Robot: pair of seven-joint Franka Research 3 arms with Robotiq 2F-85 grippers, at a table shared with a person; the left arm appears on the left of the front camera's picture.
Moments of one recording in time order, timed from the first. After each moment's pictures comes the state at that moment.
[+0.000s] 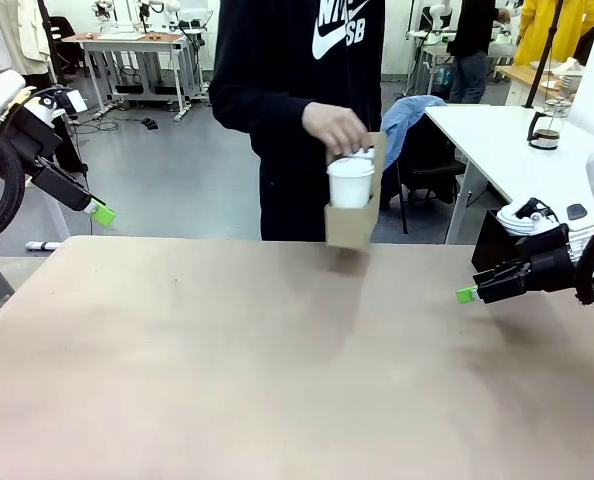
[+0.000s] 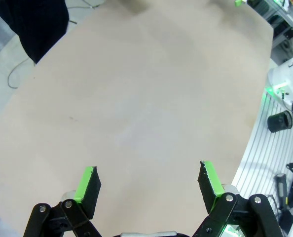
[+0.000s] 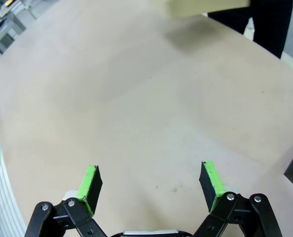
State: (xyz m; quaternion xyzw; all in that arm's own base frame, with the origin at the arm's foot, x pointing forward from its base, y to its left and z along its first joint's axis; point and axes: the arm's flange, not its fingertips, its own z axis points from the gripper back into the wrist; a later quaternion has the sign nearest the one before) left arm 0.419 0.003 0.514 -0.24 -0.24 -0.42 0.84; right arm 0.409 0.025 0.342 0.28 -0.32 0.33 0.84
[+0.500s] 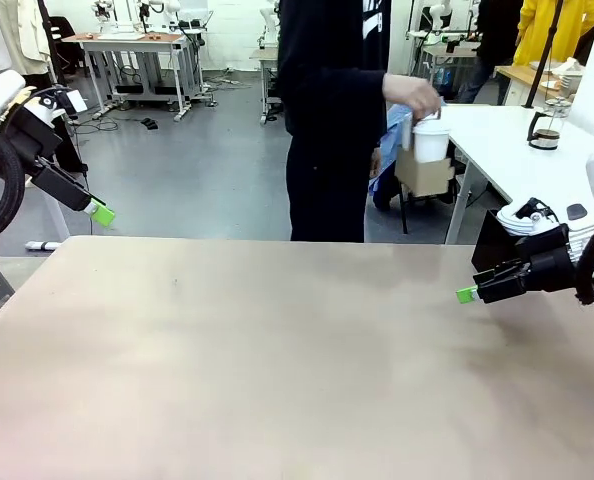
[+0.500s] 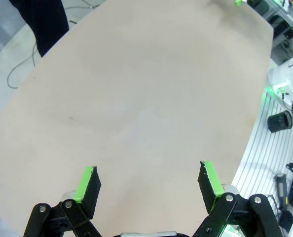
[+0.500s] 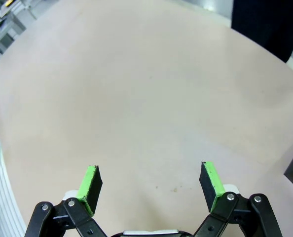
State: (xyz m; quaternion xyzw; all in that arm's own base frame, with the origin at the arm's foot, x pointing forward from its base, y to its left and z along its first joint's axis) left arm 0.419 0.003 0.514 -0.24 -0.24 -0.42 0.84; right arm 0.409 0.025 0.342 0.28 -0.32 0.33 0.84
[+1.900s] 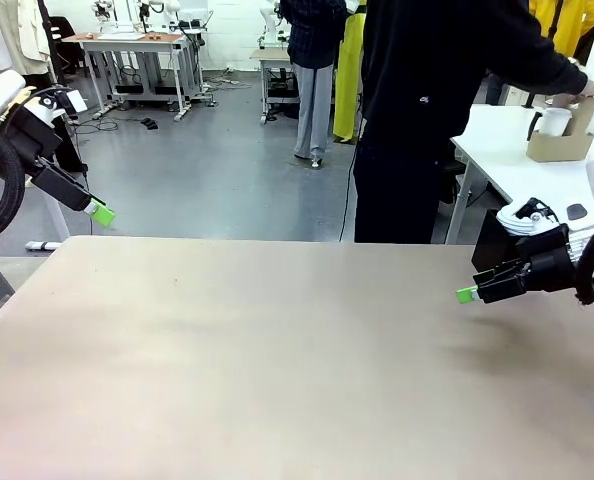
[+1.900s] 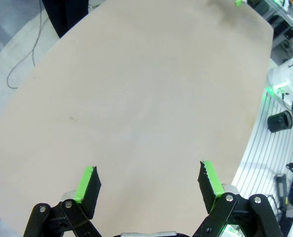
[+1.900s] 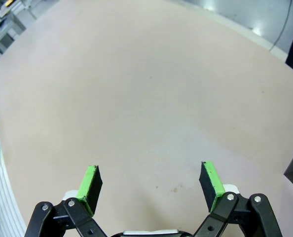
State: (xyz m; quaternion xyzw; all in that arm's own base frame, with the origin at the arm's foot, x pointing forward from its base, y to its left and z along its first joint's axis) left arm 0.419 0.003 0.514 -0.24 -0.24 -0.42 0.84; right arm 0.409 0.025 0.342 0.28 -0.32 0.33 0.84
